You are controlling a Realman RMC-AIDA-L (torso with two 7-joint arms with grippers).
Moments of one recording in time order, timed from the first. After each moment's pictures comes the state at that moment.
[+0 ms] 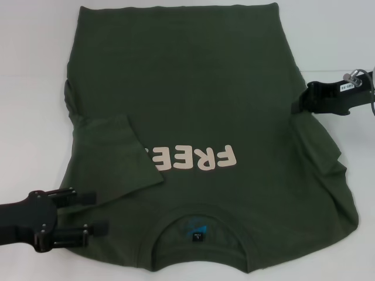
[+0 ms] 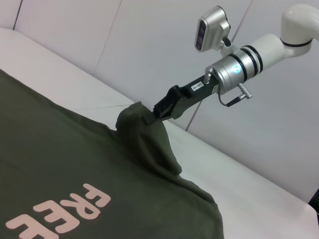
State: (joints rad) left arm -0.41 -2.11 0.34 0.89 2.26 1.97 -1.51; right arm 0.90 1.92 -0.70 -0.58 -2.48 -1.24 2.67
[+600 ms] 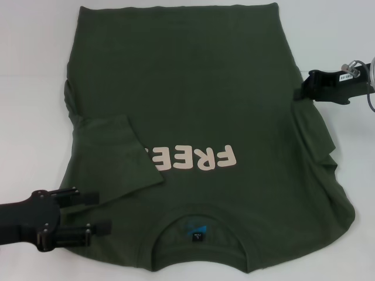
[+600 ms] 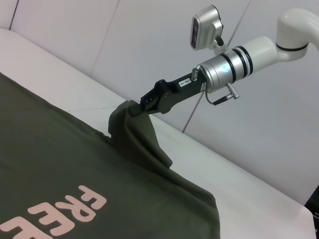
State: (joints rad) left arm -0.41 -2.11 0.34 0.88 2.26 1.97 -1.52; right arm 0.90 1.93 -0.69 -0.57 -2.48 -1.12 2.67
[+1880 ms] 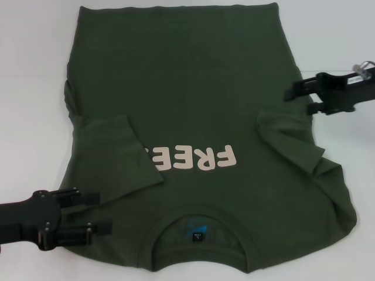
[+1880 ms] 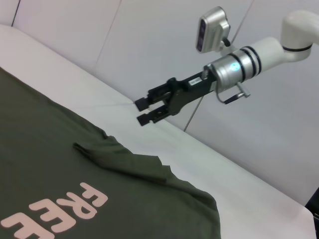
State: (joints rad) left arm -0.42 -2.11 0.34 0.88 2.27 1.96 -1.53; right arm 0.89 1.87 -0.70 -0.51 -2.40 -1.22 2.70
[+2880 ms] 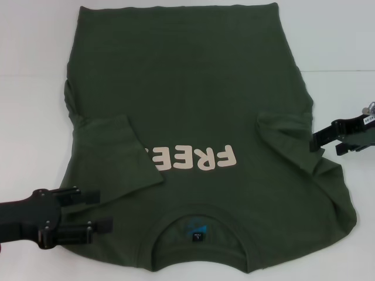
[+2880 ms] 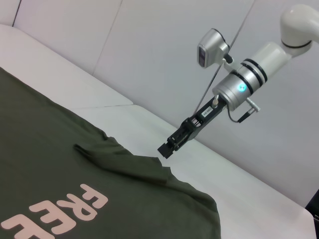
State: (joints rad) left arm -0.42 -2.11 0.34 0.88 2.26 1.96 -1.54; right arm 0.90 1.88 -0.79 -0.54 -2.68 -1.29 2.72
